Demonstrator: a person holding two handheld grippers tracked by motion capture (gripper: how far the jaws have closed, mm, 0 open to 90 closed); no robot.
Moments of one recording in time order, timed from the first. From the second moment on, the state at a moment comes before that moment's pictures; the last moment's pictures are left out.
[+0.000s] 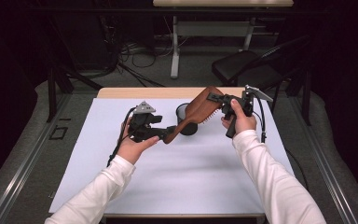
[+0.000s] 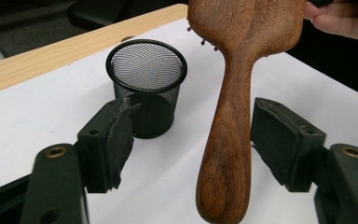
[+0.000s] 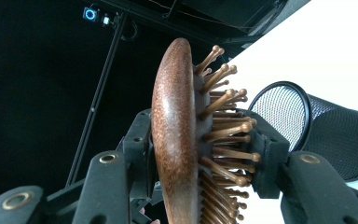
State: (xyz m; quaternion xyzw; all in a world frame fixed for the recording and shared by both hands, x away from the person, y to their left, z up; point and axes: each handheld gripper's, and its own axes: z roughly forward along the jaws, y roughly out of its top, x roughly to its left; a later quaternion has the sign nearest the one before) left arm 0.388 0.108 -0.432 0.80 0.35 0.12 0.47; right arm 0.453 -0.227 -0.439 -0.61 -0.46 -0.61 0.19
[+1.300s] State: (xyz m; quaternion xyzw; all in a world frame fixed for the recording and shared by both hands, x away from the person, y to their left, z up) left arm 0.395 0.119 -0.434 0.78 0.38 0.12 0.49; right arm 0.454 -0.246 -0.416 -0.62 -0.45 -0.62 0.14
